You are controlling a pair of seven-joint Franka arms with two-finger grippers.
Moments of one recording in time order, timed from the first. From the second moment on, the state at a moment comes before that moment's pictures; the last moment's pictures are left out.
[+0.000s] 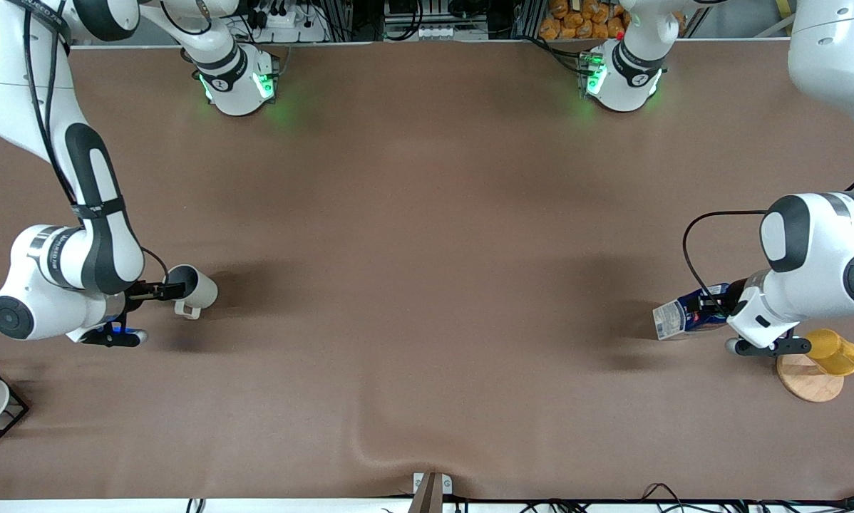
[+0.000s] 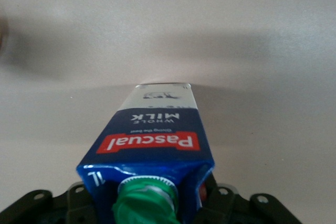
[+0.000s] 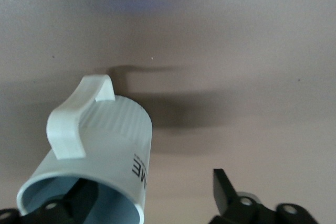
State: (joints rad) left arm 0.10 0.52 -0.09 -1.61 0.05 2.01 -0.02; right arm -0.07 0.66 -0.06 -1.58 0.04 1.84 -0.07
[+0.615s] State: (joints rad) left arm 0.10 0.41 -0.09 -1.59 0.06 1.95 -0.05; right arm -0.06 0.66 -0.06 -1.58 0.04 1.84 -0.07
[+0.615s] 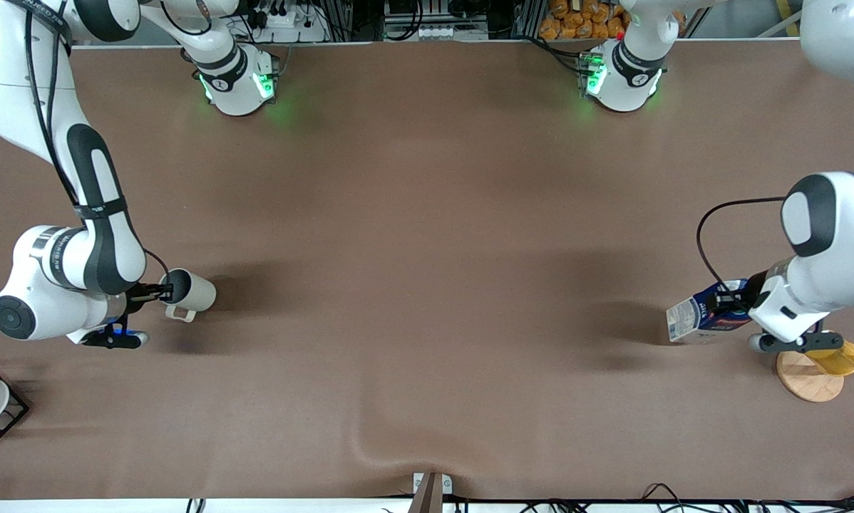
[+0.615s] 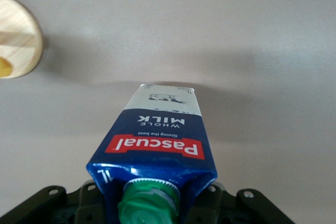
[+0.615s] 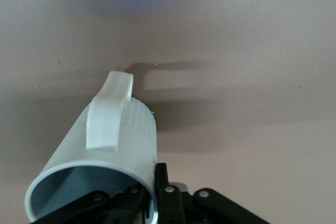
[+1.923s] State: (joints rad) left arm 0.11 0.31 -0.09 -1.55 0.03 1.72 -0.05; right arm 0.46 0.69 0.20 -1.36 -0.05 2.01 -0.18
